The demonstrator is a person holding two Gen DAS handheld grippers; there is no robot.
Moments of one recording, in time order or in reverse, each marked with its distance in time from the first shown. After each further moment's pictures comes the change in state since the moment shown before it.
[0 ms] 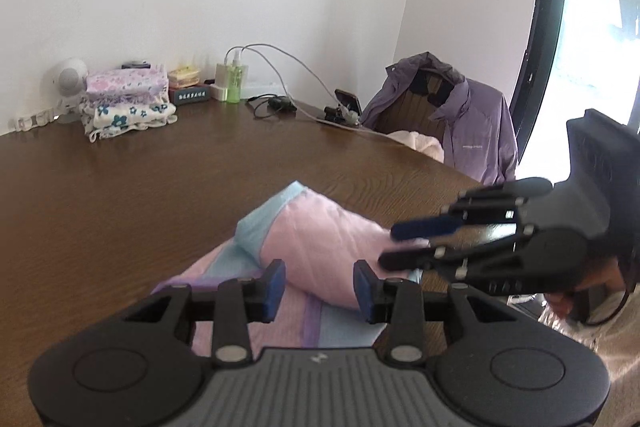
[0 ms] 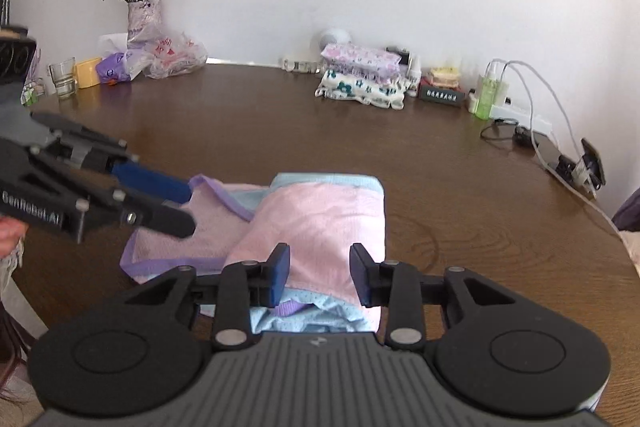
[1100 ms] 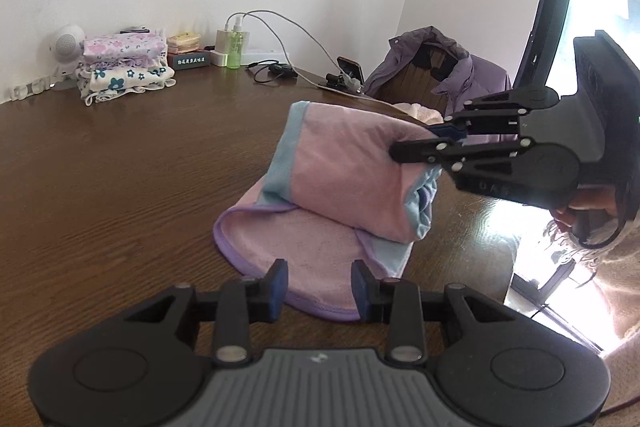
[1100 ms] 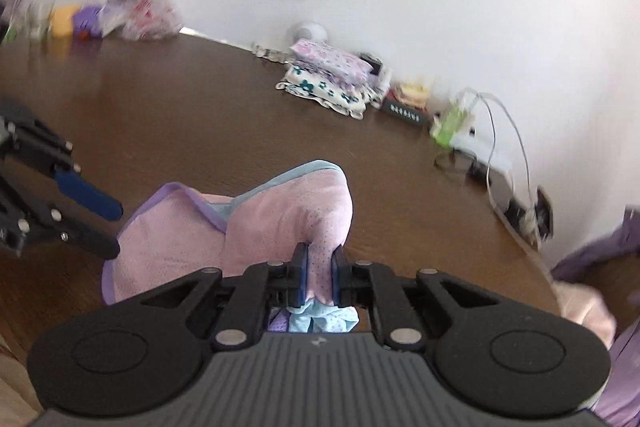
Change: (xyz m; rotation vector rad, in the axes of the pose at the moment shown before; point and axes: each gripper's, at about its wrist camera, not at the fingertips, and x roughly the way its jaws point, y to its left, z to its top) left arm -0.001 0.002 -0.026 -0.033 0.070 0.002; right arm 0.005 0.001 0.019 -0.326 -0.006 -0.213
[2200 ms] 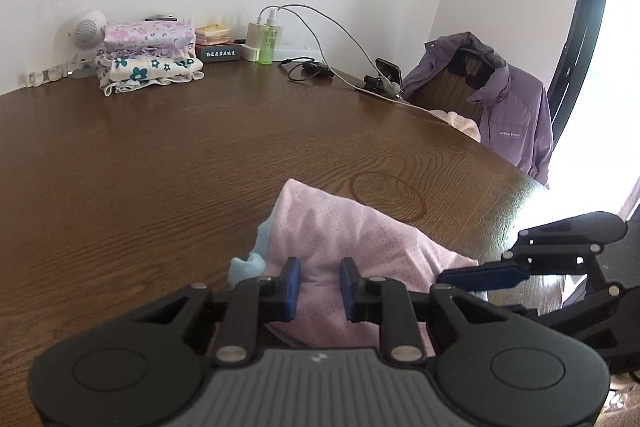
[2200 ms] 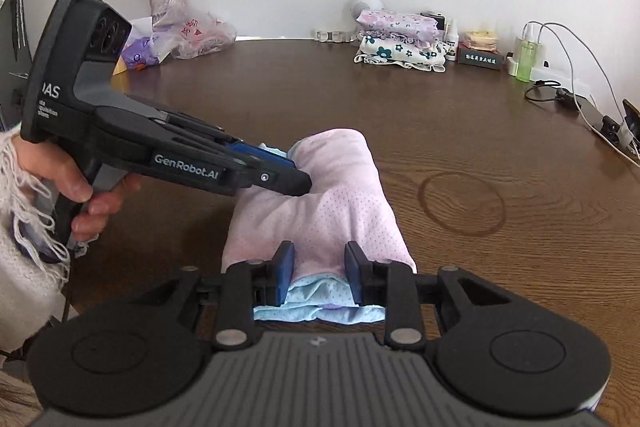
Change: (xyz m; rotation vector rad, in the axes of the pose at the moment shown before) left arm 0.037 0.031 0.014 -0.032 0.027 0.069; right arm 0.003 0.031 -0.027 0.344 0.022 0.313
